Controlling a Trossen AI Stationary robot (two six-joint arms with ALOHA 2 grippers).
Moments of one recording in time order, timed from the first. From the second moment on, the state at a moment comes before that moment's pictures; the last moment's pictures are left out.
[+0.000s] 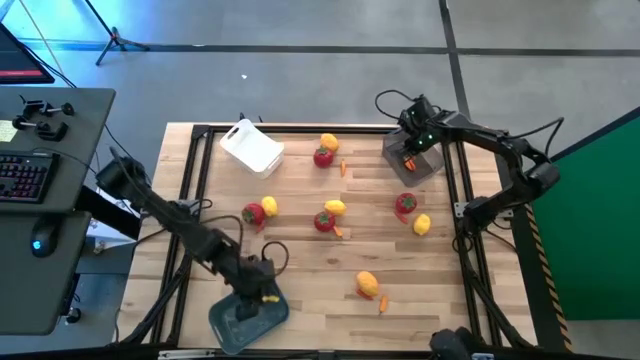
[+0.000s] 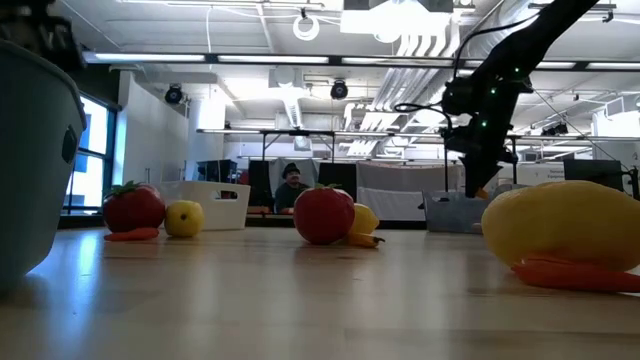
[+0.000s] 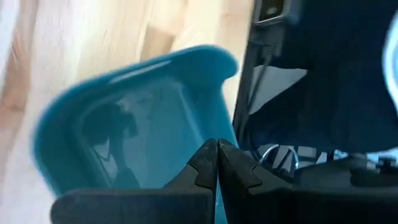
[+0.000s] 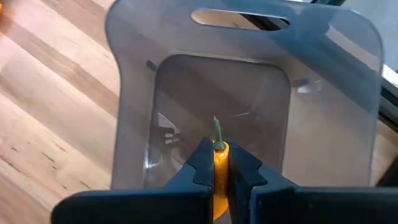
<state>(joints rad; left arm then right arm) -0.61 1.48 0.99 -0.47 0.15 -0.97 -0.95 1.47 0.93 -0.67 -0.02 -0.05</state>
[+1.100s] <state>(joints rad) -0.61 1.62 1.02 -0.69 -0.02 -1.29 -0.96 1.62 0.93 -0.55 -0.04 -0.07</state>
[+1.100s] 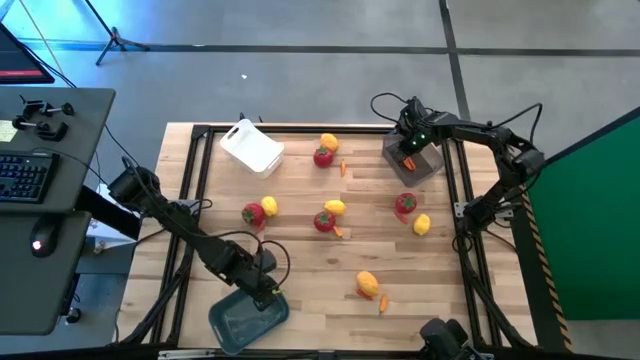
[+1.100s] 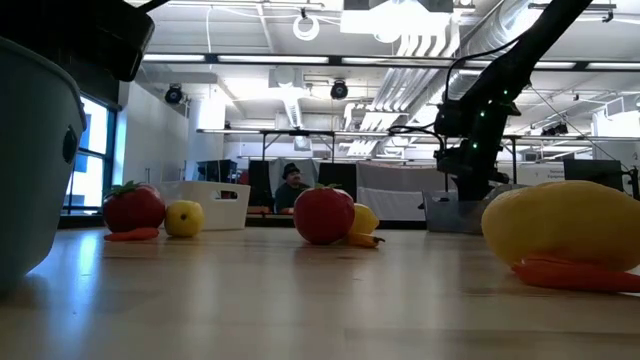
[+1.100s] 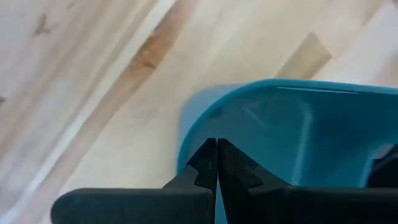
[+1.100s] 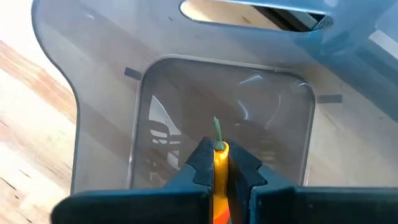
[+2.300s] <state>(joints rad) -0.57 1.60 1.02 -0.64 0.02 -1.16 -0.96 1.65 0.93 -0.51 -0.03 -0.02</state>
